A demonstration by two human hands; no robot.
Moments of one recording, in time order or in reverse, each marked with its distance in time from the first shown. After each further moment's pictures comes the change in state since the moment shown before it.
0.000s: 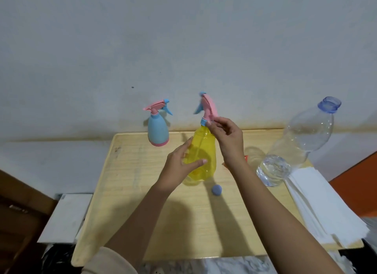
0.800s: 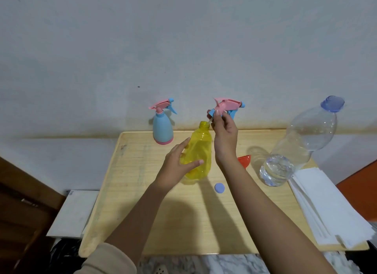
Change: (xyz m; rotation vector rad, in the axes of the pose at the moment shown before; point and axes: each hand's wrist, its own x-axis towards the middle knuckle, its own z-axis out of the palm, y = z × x) left_hand -0.005 -0.013 -0.011 0.075 0.013 0.002; right_hand -0.015 -0.012 0.029 0.037 0.093 -0.021
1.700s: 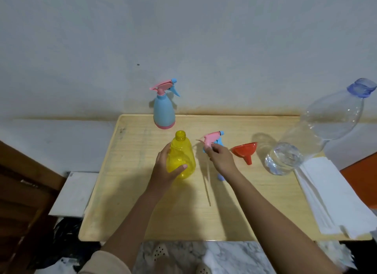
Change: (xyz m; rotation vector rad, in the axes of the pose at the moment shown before) left_hand -0.021 -0.087 -0.003 -0.039 0.132 -0.052; right_hand -0.012 0.105 -0.046 -0.700 -0.301 0.244
